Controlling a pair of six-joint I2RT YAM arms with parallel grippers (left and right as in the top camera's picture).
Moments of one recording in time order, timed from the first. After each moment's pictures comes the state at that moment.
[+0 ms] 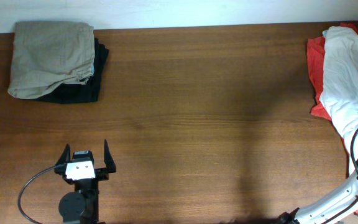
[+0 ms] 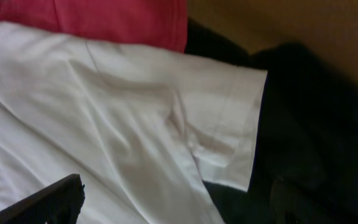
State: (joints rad) left arm 0.08 0.01 0.01 -0.08 -0.04 0.07; right arm -0.85 2.21 1.69 -0.27 -0.12 0.09
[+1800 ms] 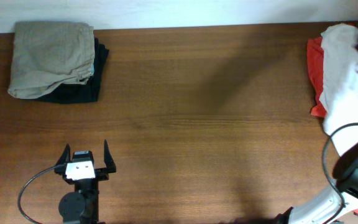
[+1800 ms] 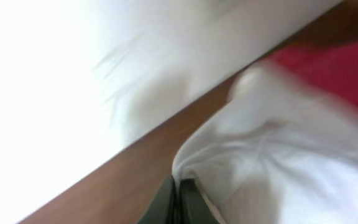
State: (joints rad) left arm 0.08 0.01 0.01 -0.08 -0.04 0.07; right arm -0.54 1.97 1.69 -0.28 -0.46 0.35
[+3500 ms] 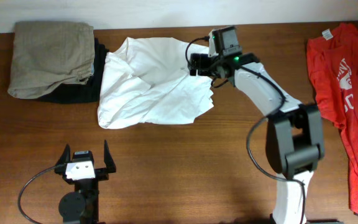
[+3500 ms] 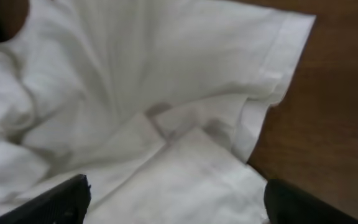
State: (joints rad) left arm 0.08 0.01 0.01 -0.08 -0.04 0.07; right arm 0.28 2.16 1.69 -0.43 -0.21 0.32
